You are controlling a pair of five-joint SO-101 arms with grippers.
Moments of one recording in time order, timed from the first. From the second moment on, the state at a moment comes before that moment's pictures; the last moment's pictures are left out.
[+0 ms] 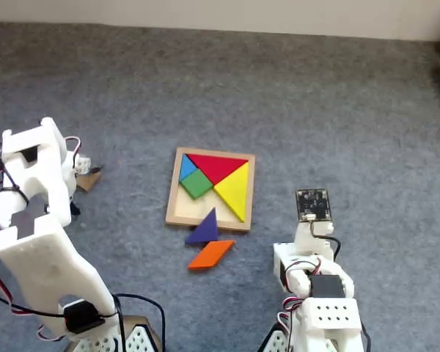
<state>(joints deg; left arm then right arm) -28.4 27.3 3.2 77.4 57.8 -5.5 -77.2 96.1 46.7 5.3</state>
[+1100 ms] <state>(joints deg) -7.3 25.4 -2.2 68.3 32.1 -5.5 -77.2 96.1 46.7 5.3</state>
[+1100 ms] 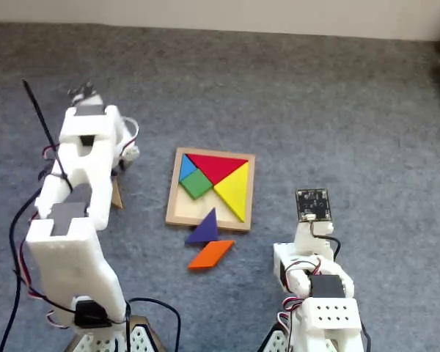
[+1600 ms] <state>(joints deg) -0.6 24.0 -12.2 81.8 27.3 -5.5 -77.2 96.1 46.7 5.3</state>
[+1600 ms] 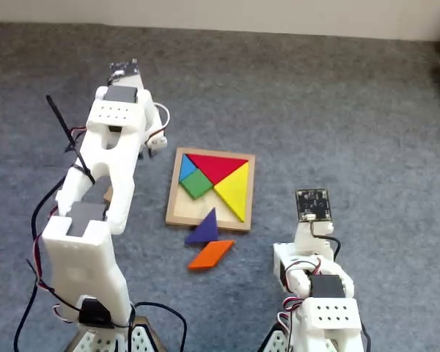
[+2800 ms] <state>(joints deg) -16.7 22.6 10.1 72.8 16.8 -5.5 -77.2 96.1 46.7 5.3</state>
